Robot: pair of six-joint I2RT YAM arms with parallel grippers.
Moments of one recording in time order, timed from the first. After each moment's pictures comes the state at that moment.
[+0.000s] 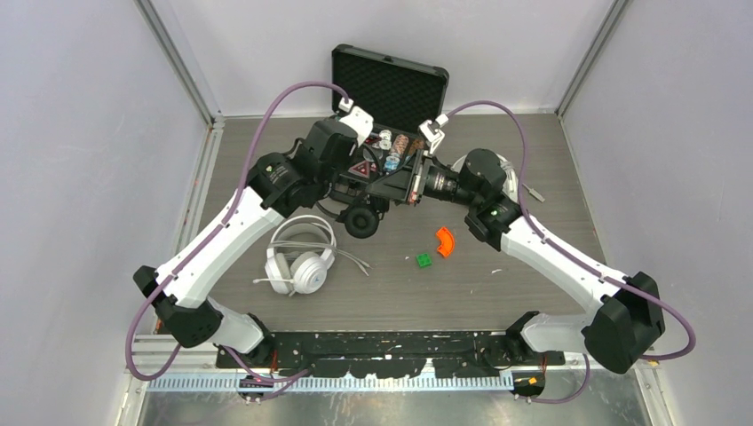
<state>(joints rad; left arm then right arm) -0.80 1.44 1.73 -0.98 -0.63 0.17 0.63 1.25 0.99 0.39 -0.68 1.15</state>
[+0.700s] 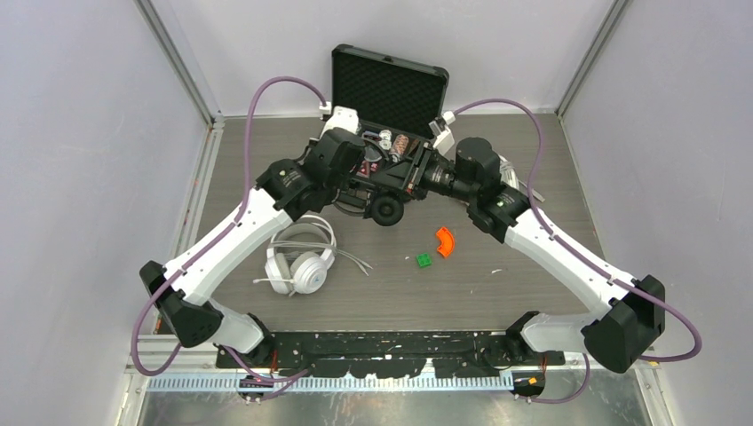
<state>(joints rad) -0.80 1.45 1.64 -0.91 -0.68 -0.27 0.63 1.26 1.11 0.03 -0.44 1.11</state>
